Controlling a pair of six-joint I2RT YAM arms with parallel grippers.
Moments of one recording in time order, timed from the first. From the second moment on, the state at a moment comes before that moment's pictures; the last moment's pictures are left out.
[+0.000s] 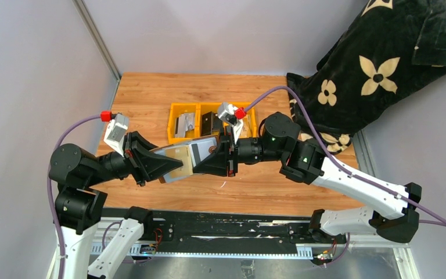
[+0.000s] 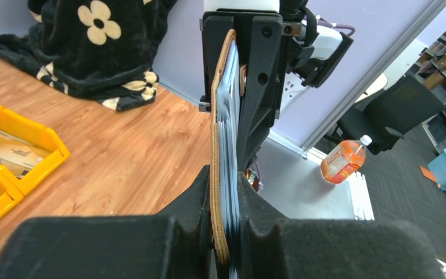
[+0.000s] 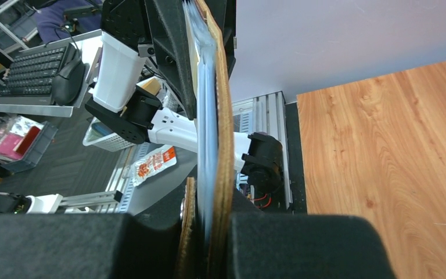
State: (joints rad) left arm -0.22 0.57 1.17 -0.42 1.03 -0.56; right arm 1.15 1.18 1.32 -0.08 -0.51 0.39
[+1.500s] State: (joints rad) left arm -0.22 0.61 1.13 -0.70 0.55 -0.34; right arm 0.88 1.06 1.16 0.17 -0.54 0.61
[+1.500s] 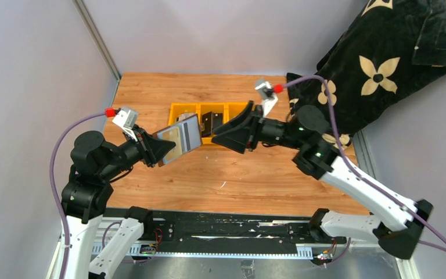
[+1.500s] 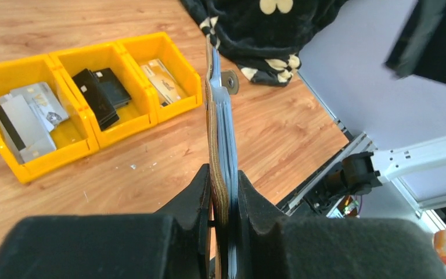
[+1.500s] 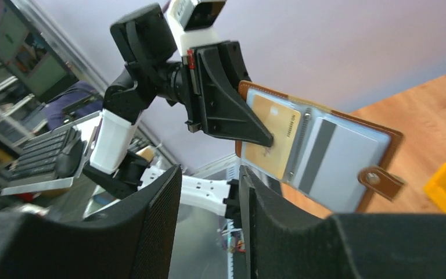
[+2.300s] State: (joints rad) left arm -0.22 0.59 1.12 -0.63 0.84 -0.41; right arm 0.94 1.36 1.16 0.45 -0.77 0.84
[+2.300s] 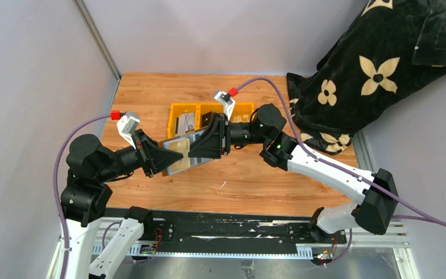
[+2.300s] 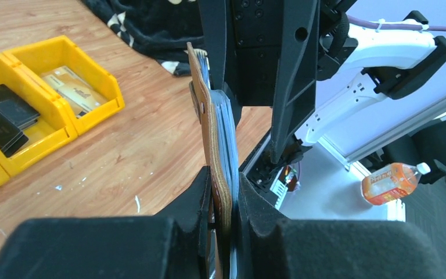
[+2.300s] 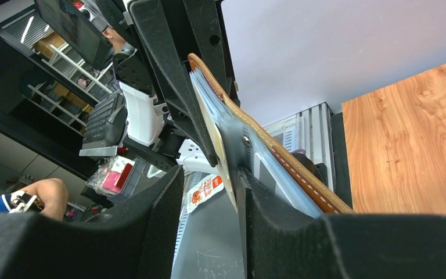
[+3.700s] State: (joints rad) left arm -0.22 0.62 1.10 -0.52 0.99 -0.54; right arm 0.94 1.26 1.03 0.49 -0.76 0.86
